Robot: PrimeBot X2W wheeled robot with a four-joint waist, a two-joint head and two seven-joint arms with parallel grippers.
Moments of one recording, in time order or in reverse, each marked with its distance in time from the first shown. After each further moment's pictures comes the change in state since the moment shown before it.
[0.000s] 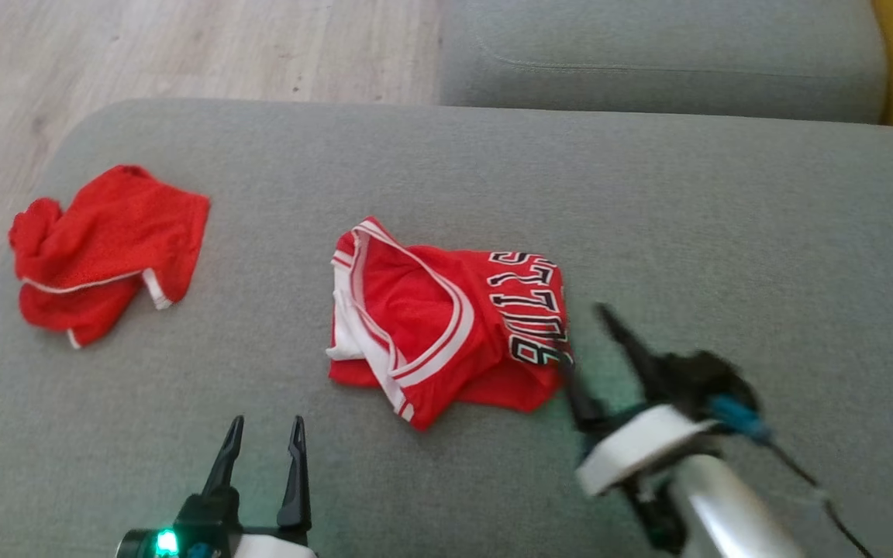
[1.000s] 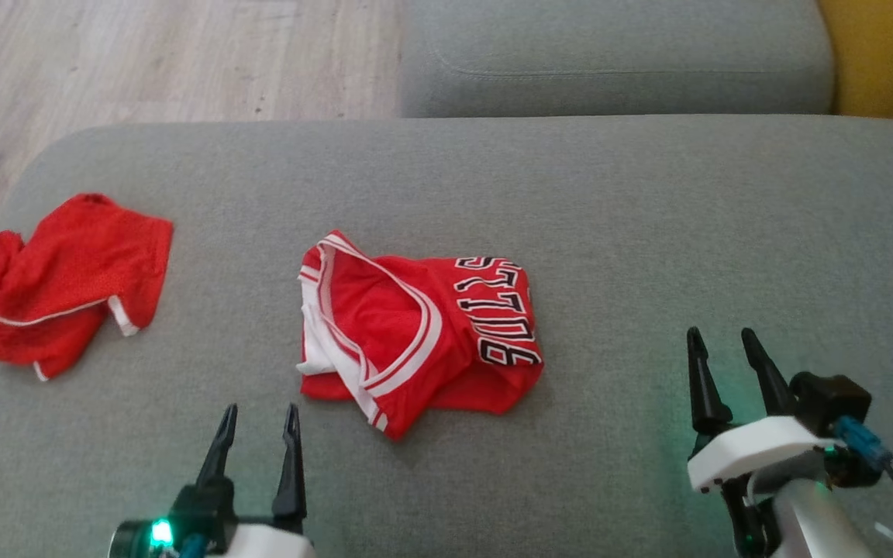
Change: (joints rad) left arm -0.025 0.000 0.011 -0.002 0.003 0.003 0.000; right arm 0.045 -0.002 -0.309 0.069 -0.035 0.000 0.000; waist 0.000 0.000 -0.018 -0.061
